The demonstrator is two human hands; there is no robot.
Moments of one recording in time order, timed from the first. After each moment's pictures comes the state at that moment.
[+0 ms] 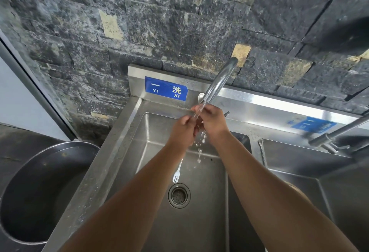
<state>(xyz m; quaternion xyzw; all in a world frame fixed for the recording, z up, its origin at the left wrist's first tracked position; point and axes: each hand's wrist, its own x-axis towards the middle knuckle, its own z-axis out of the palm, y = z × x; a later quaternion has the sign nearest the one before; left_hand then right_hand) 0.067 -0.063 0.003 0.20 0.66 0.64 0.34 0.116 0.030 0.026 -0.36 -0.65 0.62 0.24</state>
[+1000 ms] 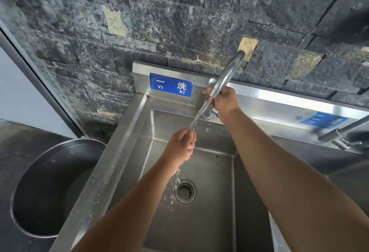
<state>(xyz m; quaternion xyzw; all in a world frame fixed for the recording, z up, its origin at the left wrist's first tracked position) 0.074 -0.113 -0.029 0.25 0.63 0.61 0.40 0.094 0.068 0.043 -0.40 -0.65 0.58 0.27</state>
